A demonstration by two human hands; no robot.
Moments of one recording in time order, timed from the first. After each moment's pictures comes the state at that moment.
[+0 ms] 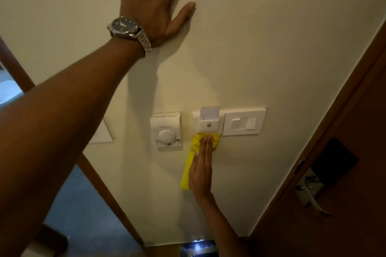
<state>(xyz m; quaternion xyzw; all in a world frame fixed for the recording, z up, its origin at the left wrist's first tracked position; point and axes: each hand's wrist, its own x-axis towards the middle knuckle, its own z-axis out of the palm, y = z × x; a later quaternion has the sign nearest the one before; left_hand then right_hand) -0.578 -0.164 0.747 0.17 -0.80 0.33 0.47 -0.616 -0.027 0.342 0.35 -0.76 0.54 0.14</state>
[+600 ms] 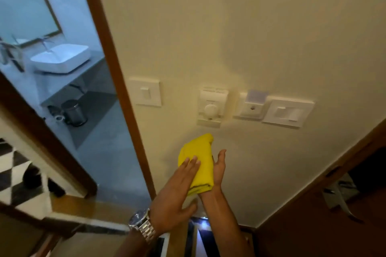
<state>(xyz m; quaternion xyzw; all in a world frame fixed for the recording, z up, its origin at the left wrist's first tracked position) -0.346 0.002 0.399 0.17 -0.92 -0.28 0.22 -0.500 0.013 0.409 -0.04 -0.31 0.78 -0.53</state>
